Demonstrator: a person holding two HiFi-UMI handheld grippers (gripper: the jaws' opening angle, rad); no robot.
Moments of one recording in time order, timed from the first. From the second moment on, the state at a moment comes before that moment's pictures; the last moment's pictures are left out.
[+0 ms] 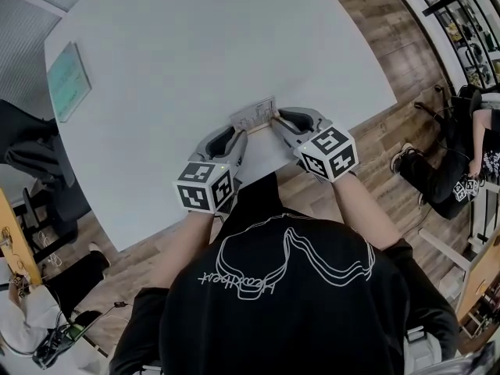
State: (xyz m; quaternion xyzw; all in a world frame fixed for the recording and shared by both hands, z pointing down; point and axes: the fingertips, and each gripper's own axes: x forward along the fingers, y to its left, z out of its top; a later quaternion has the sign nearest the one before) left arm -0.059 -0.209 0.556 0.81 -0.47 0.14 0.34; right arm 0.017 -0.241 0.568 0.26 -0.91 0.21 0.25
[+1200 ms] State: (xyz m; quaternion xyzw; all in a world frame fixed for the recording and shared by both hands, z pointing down) left arm -0.044 -0.159 0.477 0.82 -0.47 0.12 0.31; right arm 0.036 -0.184 0.495 0.28 -0.92 0.18 0.20
